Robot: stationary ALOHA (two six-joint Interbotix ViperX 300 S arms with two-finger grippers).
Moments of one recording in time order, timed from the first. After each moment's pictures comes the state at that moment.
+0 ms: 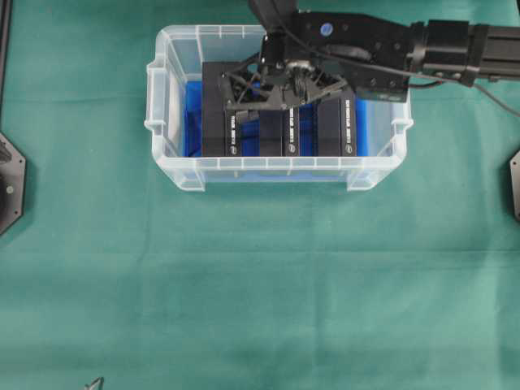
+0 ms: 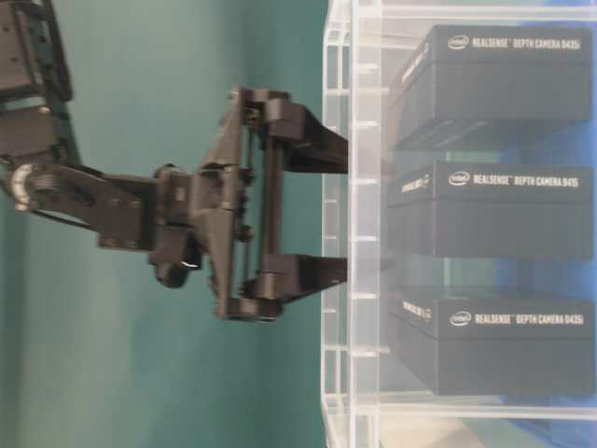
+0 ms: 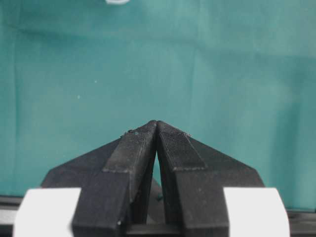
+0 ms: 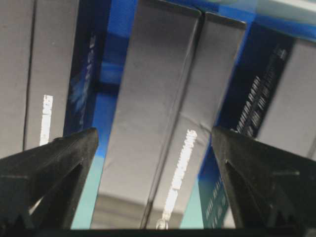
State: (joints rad) left arm -0.12 -0.77 0.42 0.02 1.41 -0.25; right arm -0.18 0.30 -0.12 -0.13 1.20 1.36
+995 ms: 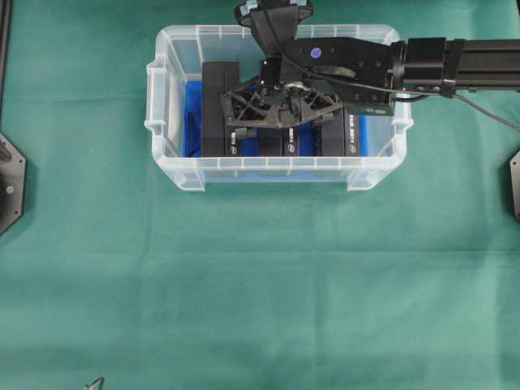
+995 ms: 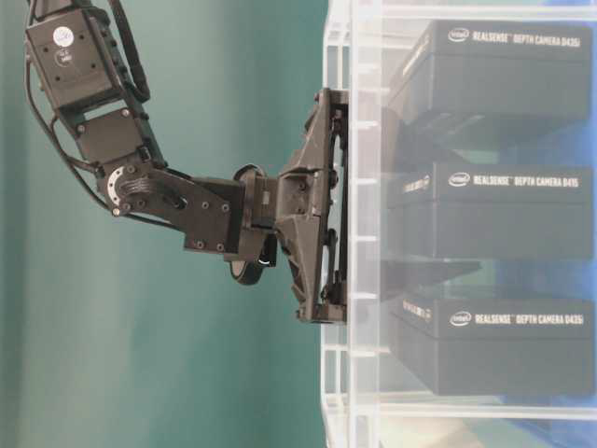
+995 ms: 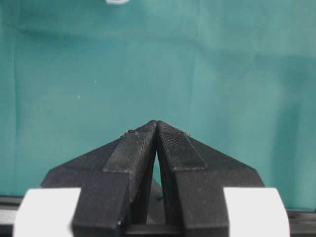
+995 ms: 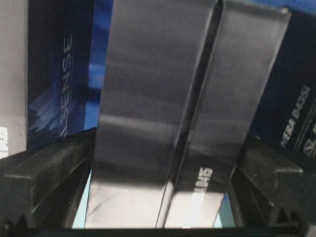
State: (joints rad) left arm -0.12 -0.77 0.42 0.02 1.41 -0.25; right arm -0.18 0.35 -0.03 -0.06 1.06 1.41
